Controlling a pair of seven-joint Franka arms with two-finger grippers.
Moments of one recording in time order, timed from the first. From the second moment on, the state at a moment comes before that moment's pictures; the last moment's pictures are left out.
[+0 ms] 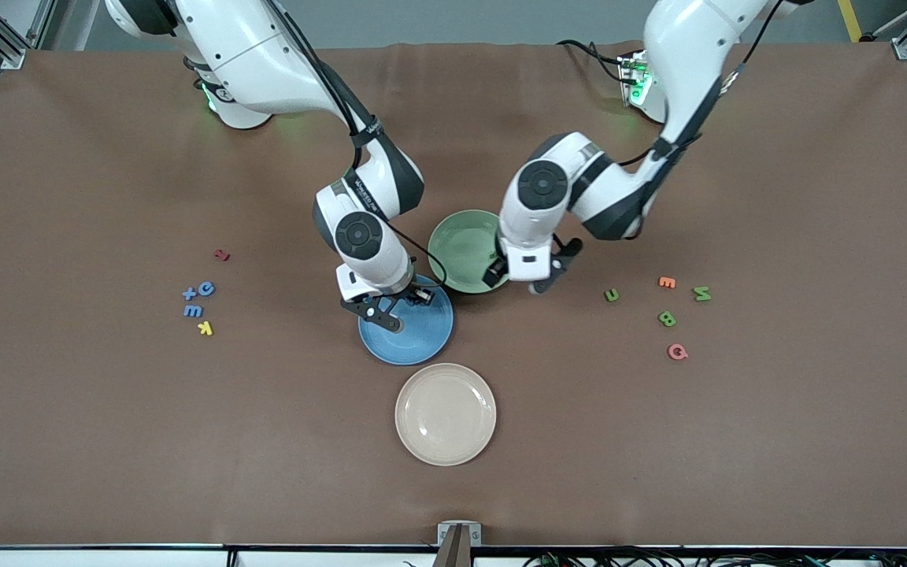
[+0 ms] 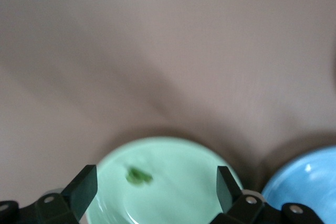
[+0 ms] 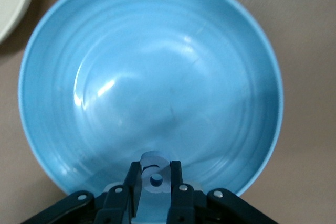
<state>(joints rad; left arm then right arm) -0.29 0.47 -0.41 -1.85 0.15 2.26 -1.59 0.68 0.67 -0.03 -1.69 0.20 2.37 0.99</state>
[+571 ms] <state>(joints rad) 0.00 0.43 -0.41 -1.93 0.18 2.19 -1.20 0.66 0.63 -0.06 -1.66 0.19 2.24 0.97</state>
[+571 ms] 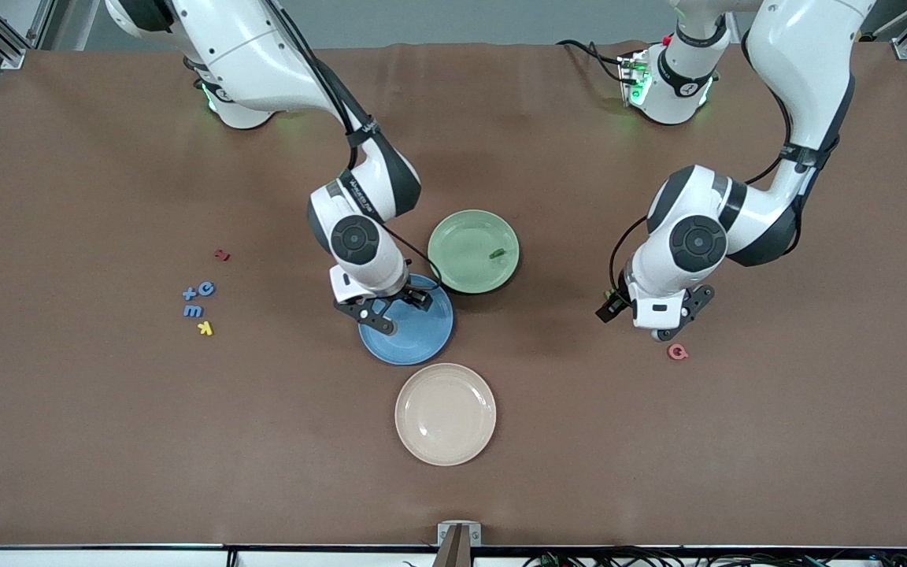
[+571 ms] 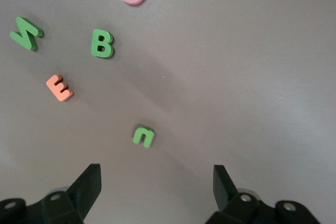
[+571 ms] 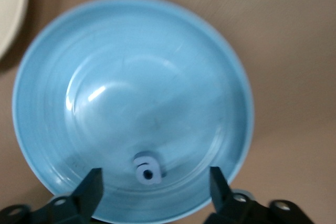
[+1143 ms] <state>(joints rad) 0.03 0.50 -0.41 -2.09 0.30 2.42 -1.20 0.25 0.37 -0.08 -1.74 0.11 1.88 0.38</state>
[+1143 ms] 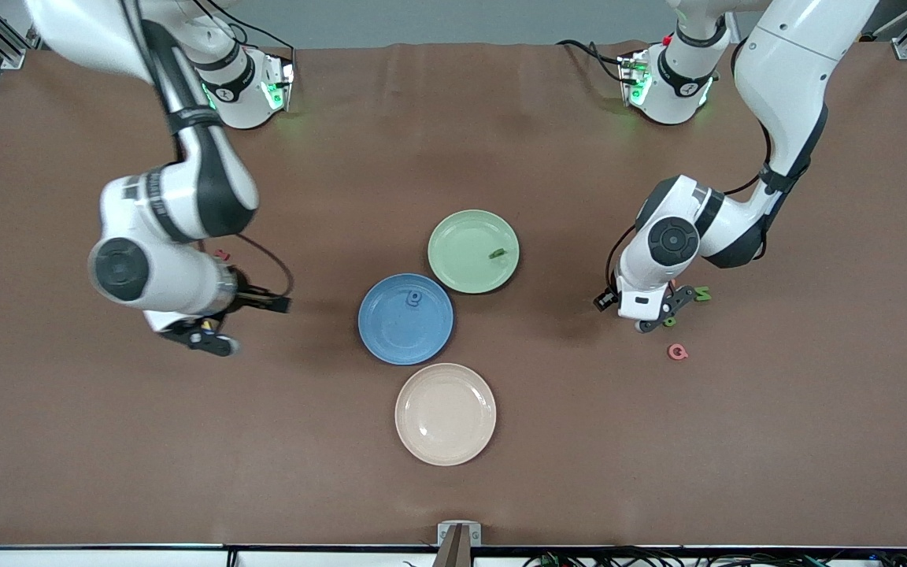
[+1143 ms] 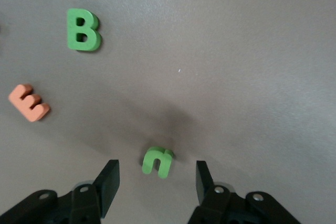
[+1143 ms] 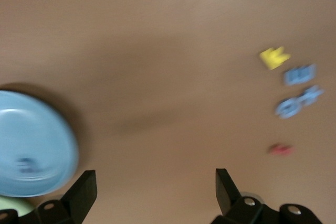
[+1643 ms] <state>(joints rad) 0.04 0.52 -0.41 -2.11 0.33 2.47 -1.20 0.00 0.36 -0.08 -1.87 0.06 2.02 -0.05</state>
